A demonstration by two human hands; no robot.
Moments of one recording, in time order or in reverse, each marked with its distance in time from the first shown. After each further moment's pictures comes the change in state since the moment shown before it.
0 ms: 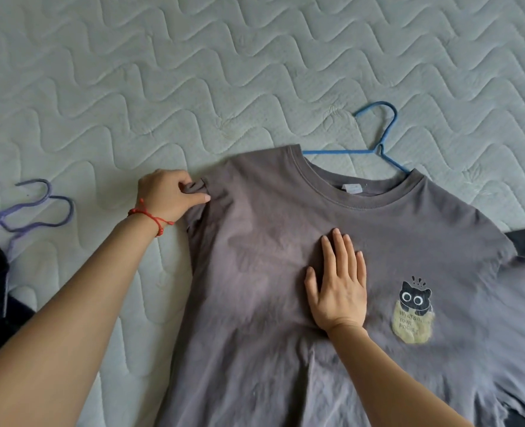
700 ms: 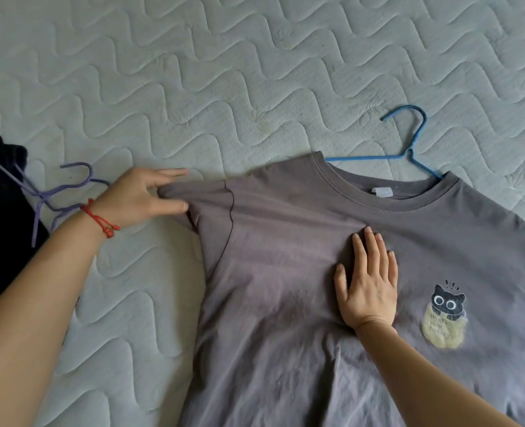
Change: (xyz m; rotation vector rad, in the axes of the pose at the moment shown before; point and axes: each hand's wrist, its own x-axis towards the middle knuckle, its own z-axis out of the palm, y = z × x) left_hand -0.033 -0.054 -0.071 -0.393 -0.339 0.109; right_hand -0.001 0.000 0.002 -0.012 0.000 -0.005
